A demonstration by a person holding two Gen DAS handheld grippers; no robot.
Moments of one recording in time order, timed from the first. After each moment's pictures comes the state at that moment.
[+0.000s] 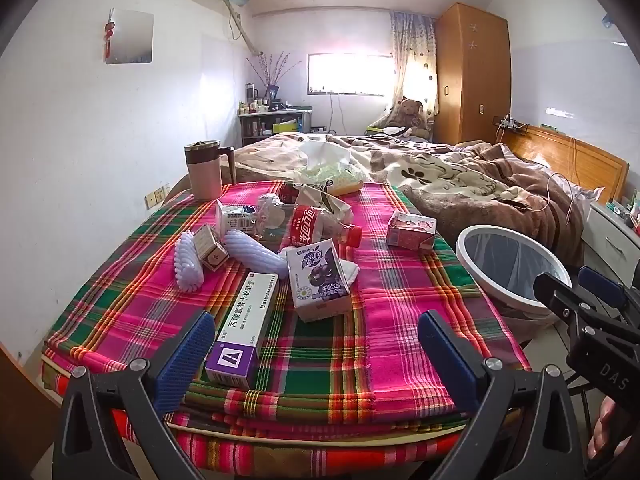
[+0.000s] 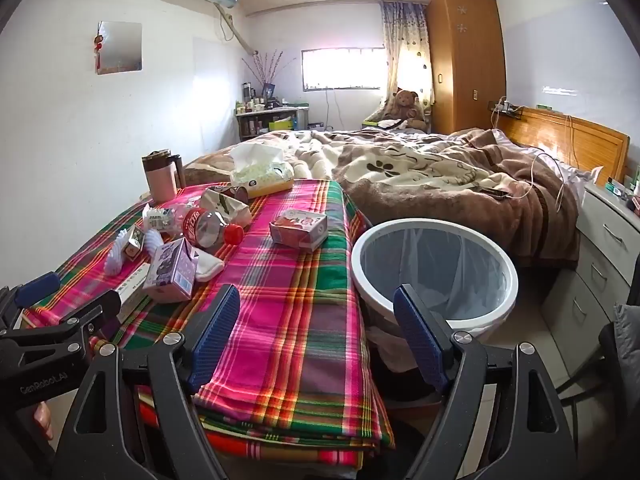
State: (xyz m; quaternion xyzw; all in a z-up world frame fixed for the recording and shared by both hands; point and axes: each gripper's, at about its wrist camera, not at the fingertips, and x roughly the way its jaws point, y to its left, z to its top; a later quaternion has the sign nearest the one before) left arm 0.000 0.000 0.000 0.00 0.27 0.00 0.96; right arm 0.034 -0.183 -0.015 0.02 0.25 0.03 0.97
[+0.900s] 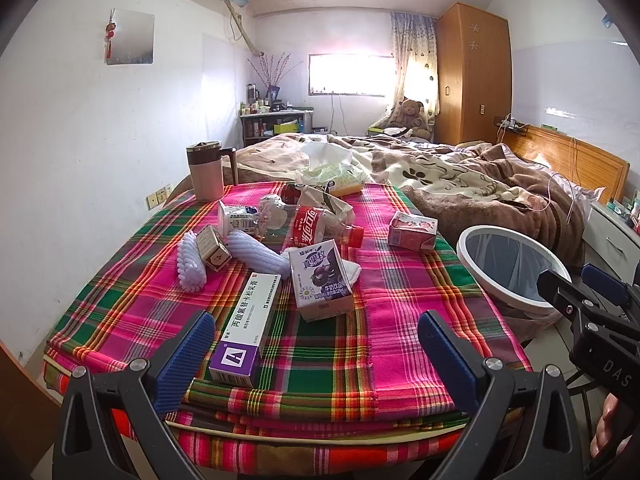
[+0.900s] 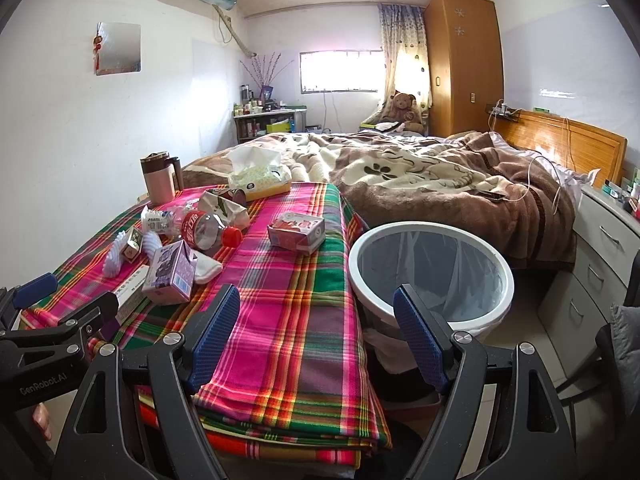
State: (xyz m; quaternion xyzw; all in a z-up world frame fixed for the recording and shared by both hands) left arm -0.003 0.002 0.002 0.00 0.27 0.00 0.96; right arm 0.031 -0.185 -0.010 0.02 0.25 0.02 0.97
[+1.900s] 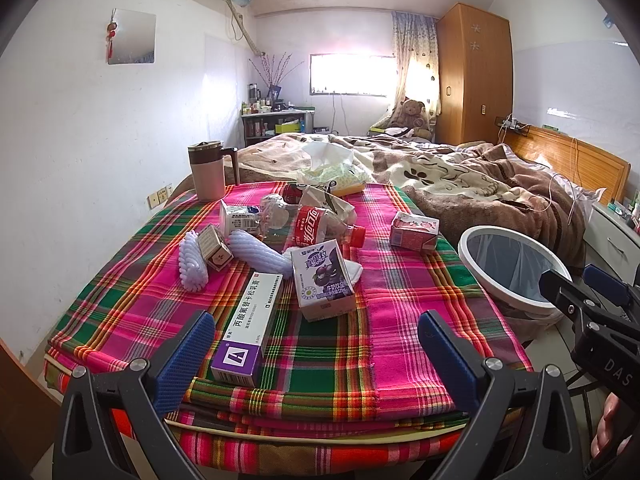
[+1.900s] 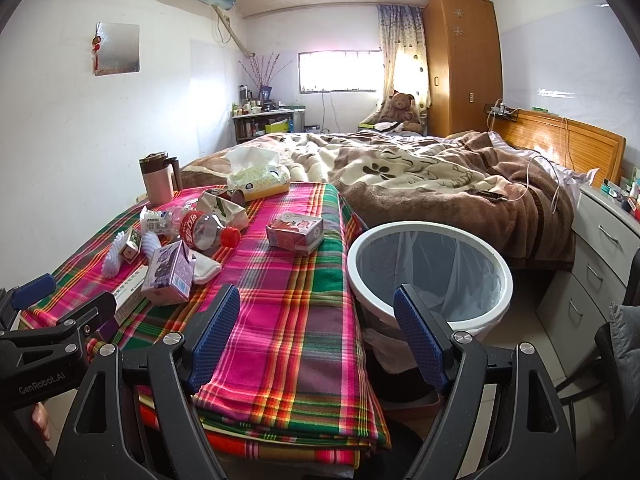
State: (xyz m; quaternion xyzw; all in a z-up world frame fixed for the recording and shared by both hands) left arm -0.003 0.003 0.002 0.00 0.27 0.00 0.96; right arm 0.030 -0.185 -0.010 0.02 0.25 0.02 0.97
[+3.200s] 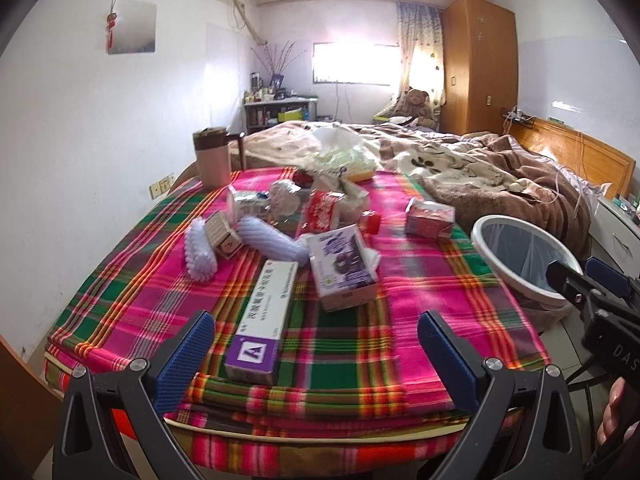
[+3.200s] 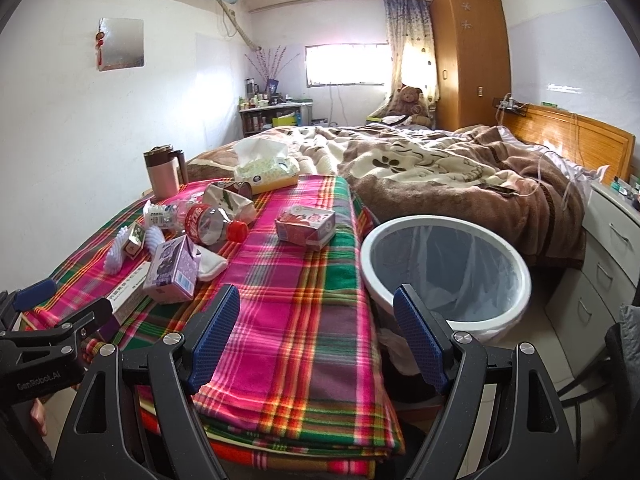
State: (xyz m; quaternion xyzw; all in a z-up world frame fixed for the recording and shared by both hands) left arm 0.013 0.025 -0.013 0.00 0.30 0.01 0.95; right arm 0.047 -0.176 -0.022 0.02 0.26 0.04 0.96
